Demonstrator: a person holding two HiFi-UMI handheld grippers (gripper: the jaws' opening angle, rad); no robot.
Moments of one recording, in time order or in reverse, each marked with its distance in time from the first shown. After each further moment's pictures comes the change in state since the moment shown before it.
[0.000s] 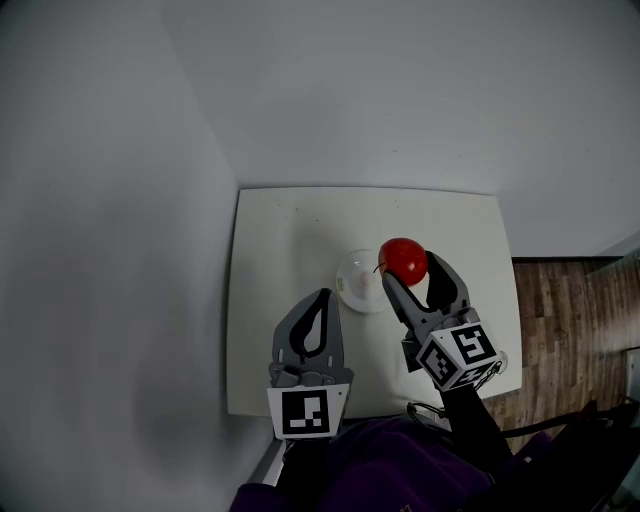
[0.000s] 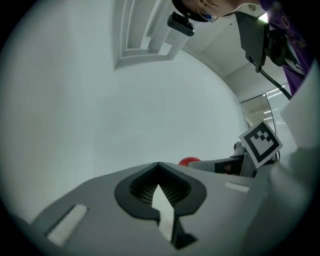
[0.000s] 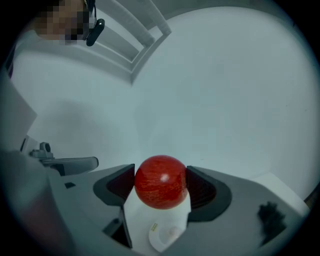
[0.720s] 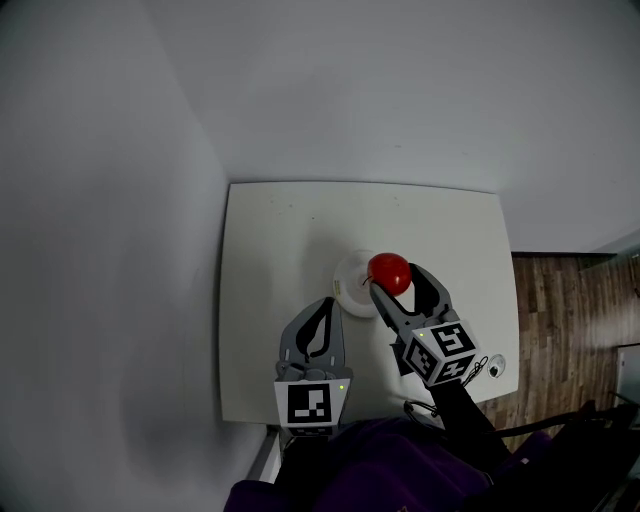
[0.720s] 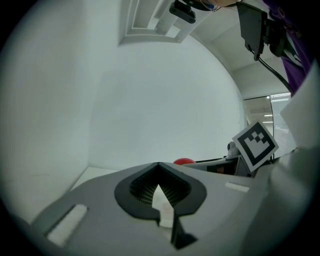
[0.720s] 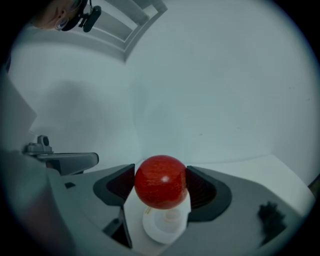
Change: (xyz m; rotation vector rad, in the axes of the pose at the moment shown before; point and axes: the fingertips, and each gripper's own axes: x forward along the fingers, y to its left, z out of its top) left arm 0.026 0.007 -0.068 -0.055 0.141 -0.047; right arm 0.032 -0.012 -0.077 0.019 0.185 -0.015
